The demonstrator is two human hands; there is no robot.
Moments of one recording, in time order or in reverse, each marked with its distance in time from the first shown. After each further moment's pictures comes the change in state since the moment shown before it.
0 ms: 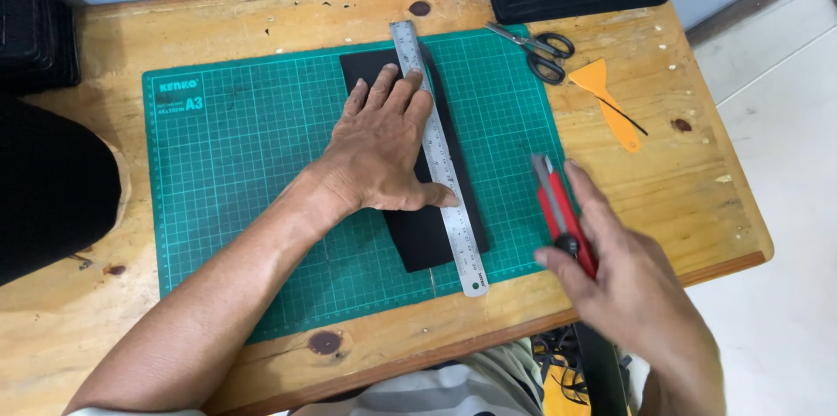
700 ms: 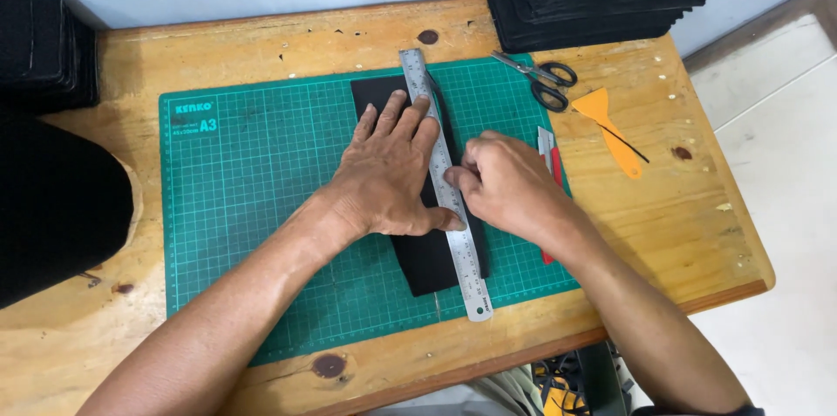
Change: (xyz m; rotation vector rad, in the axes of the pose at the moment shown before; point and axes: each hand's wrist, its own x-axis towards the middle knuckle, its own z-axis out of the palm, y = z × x) left_hand 0.002 -0.002 0.006 -0.002 0.045 -0.003; right_hand 0.126 -0.067 0.028 -0.134 0.157 -0.569
